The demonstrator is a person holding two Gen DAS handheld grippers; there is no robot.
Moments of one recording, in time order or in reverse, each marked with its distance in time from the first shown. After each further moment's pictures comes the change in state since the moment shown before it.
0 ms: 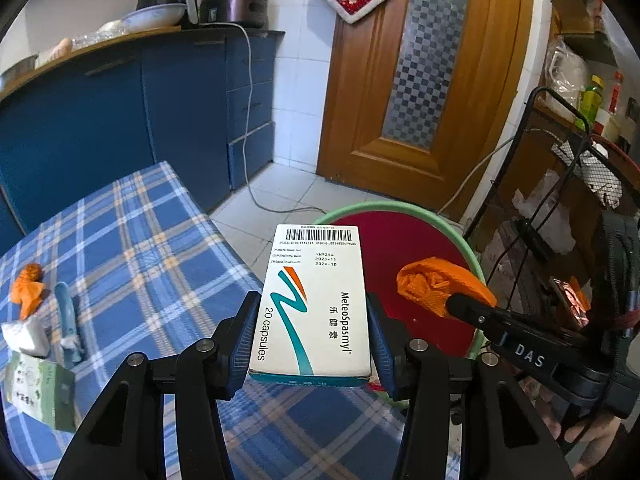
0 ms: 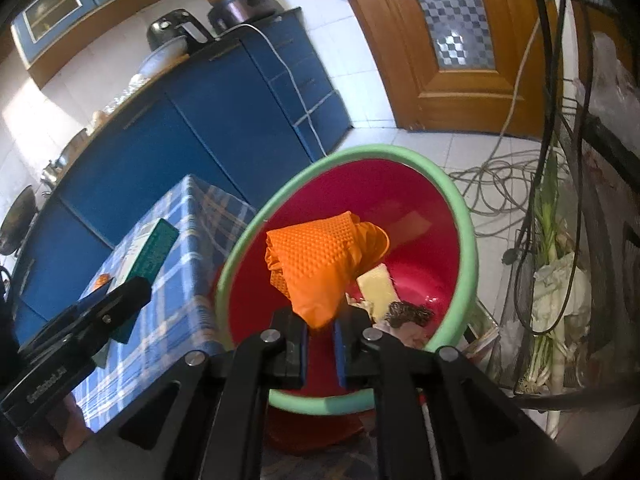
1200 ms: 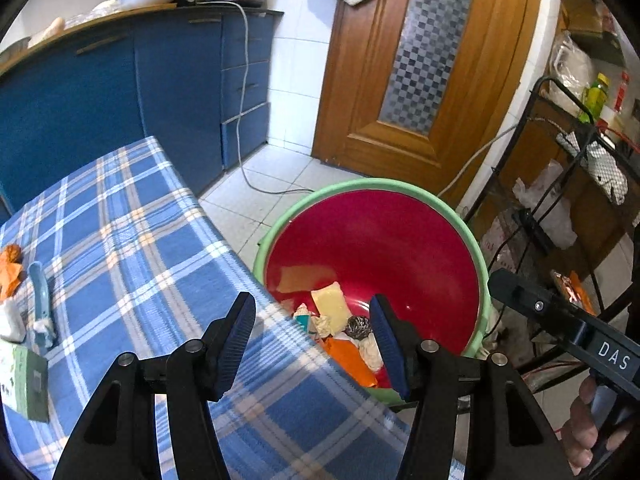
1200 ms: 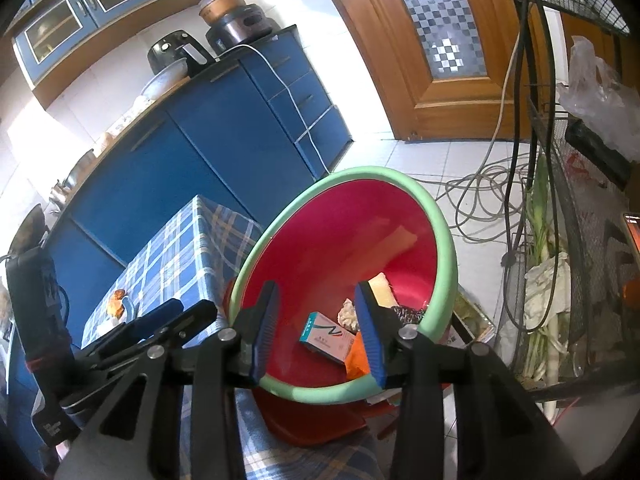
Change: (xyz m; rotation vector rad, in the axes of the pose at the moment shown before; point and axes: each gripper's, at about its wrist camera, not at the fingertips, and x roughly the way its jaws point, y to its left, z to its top) left arm 0.015 -0.003 -0.009 -0.032 0.053 -0.018; right arm -0.037 -0.002 0.002 0.028 -0.058 0.029
